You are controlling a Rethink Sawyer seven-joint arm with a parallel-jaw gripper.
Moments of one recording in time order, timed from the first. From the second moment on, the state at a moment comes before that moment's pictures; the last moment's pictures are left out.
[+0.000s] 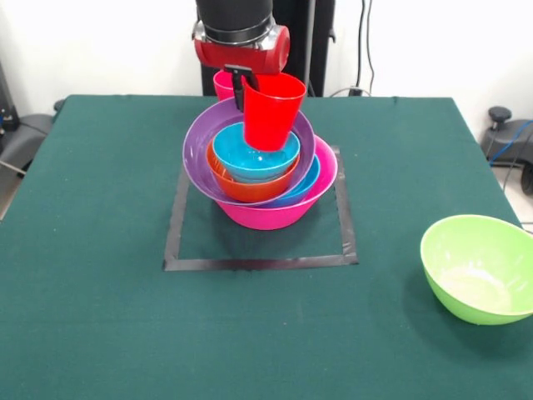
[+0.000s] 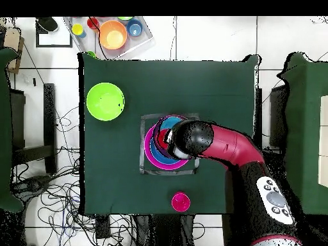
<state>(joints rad) -0.50 -0.74 0.18 1.76 -0.10 0.73 1.86</state>
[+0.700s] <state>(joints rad) -0.51 -0.71 0.19 1.76 -0.11 0.69 1.86</state>
